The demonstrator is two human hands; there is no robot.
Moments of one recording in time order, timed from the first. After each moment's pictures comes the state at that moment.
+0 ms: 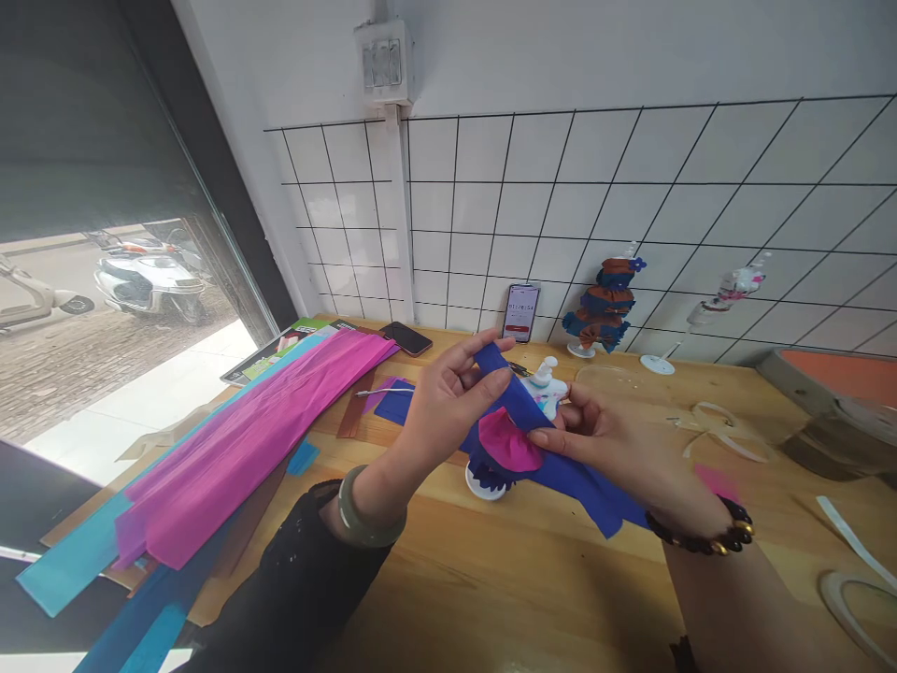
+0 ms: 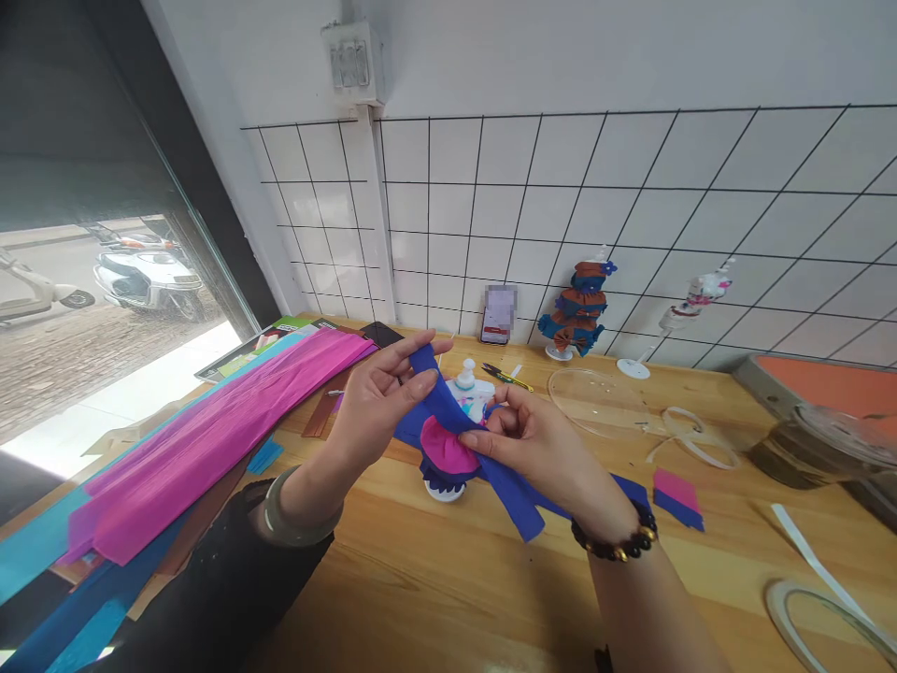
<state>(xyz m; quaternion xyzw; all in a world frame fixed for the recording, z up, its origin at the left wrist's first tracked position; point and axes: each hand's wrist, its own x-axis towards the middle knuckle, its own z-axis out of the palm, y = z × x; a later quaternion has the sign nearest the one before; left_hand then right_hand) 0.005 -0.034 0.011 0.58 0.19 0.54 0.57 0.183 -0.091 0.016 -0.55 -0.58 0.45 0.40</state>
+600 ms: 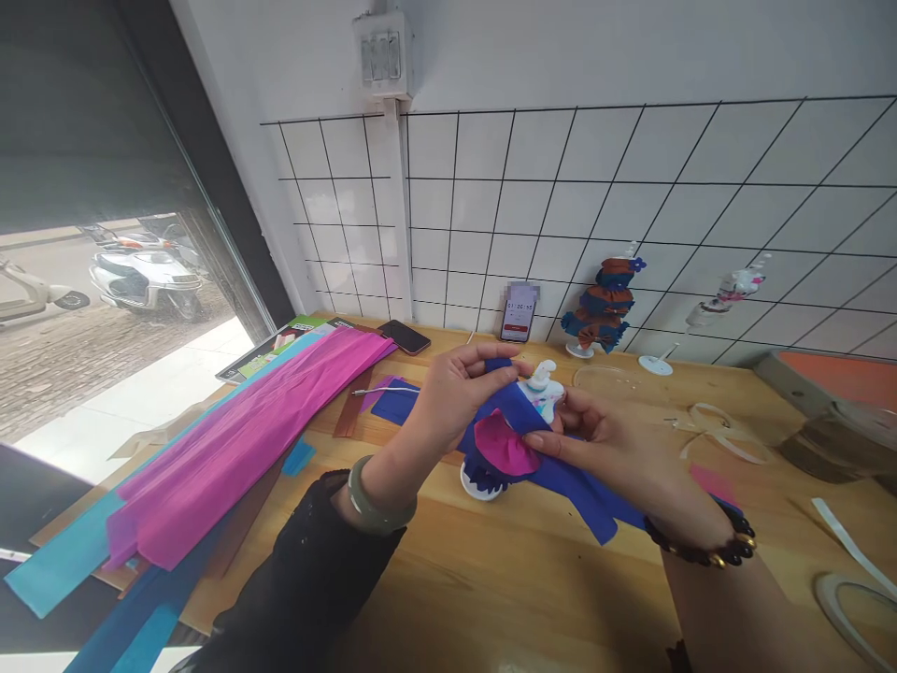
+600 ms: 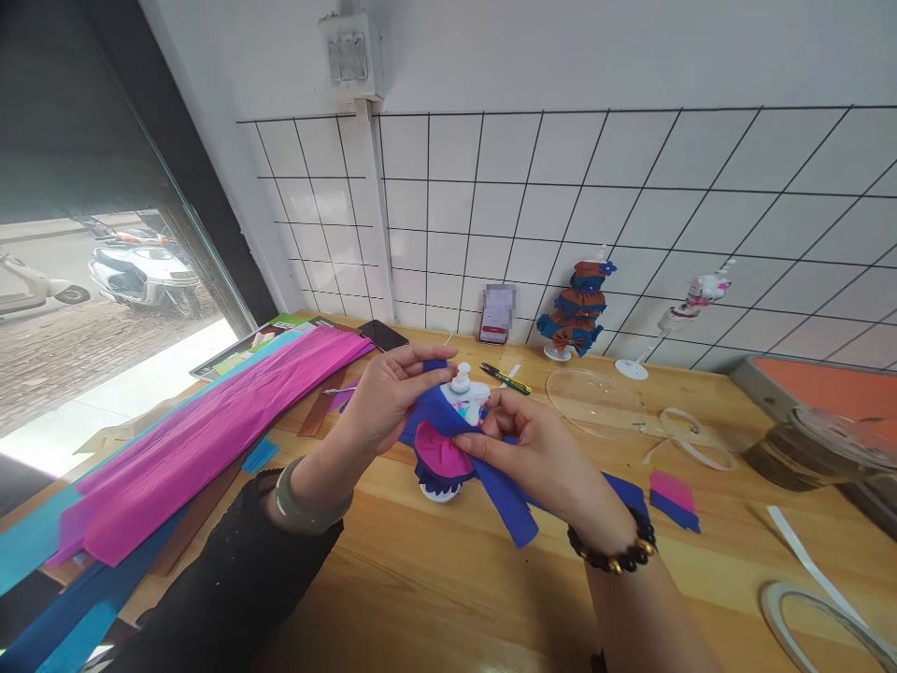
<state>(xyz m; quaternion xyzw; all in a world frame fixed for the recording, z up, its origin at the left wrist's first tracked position) 0.020 -0.020 0.009 0.52 0.22 0.49 0.66 0.182 -0.092 0.017 -0.56 -0.61 0.41 0.39</state>
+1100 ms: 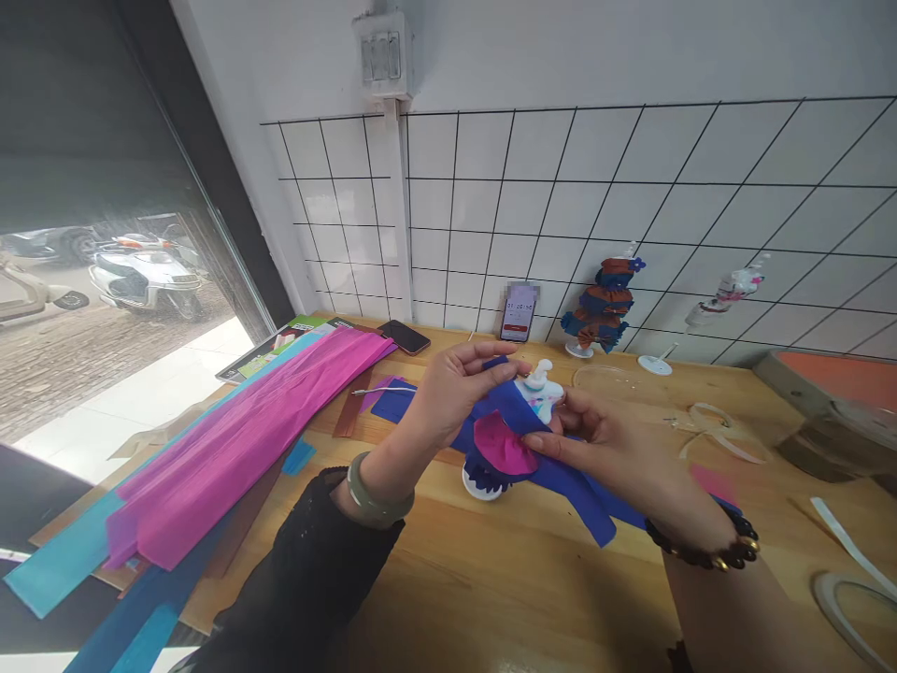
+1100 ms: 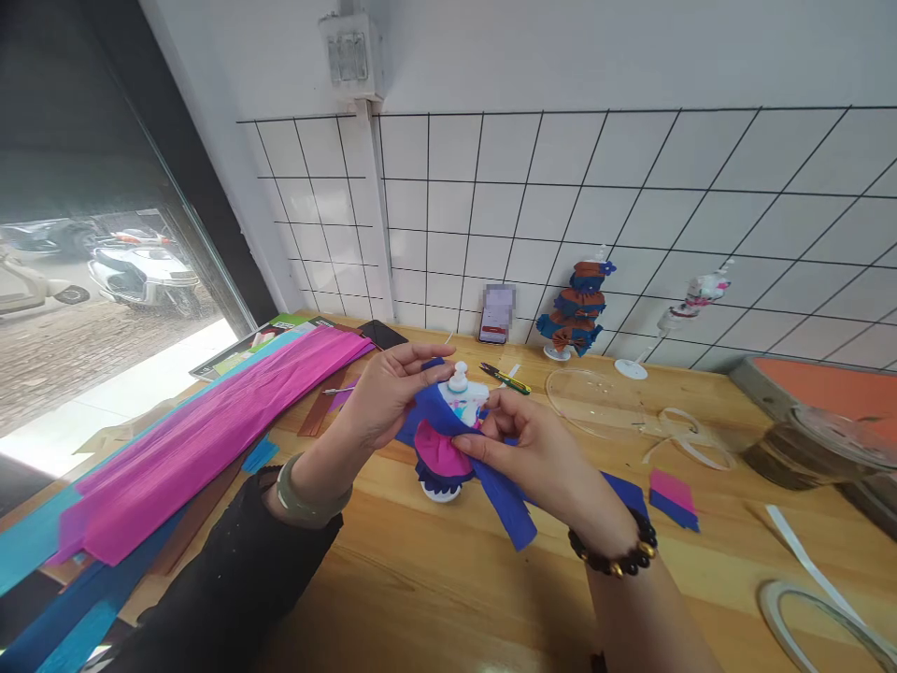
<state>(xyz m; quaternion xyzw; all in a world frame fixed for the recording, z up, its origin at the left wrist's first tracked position) 0.017 -0.015 0.009 0.51 0.21 0.48 0.68 0.180 -0.094 0.018 -0.57 -0.60 0.41 0.39</state>
